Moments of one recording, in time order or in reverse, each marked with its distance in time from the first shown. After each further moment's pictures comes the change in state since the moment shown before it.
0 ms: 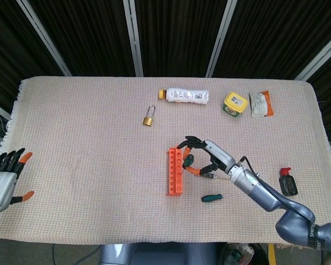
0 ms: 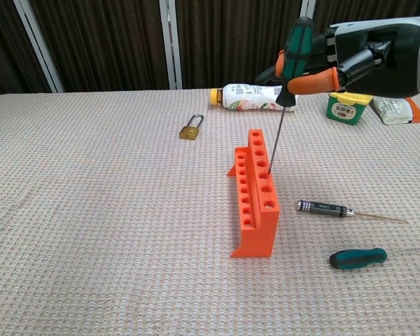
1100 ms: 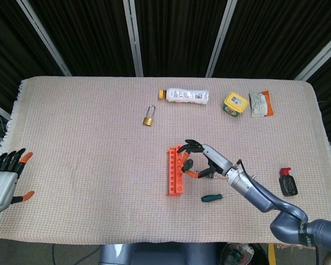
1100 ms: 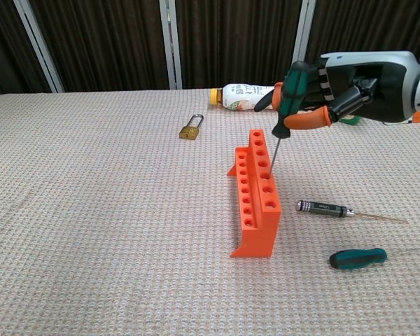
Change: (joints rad) left arm -0.006 -0.001 -0.002 -0.002 -0.009 -0.007 0.008; right arm 0.090 -0.068 -0.183 0.081 0.065 0.144 -0.133
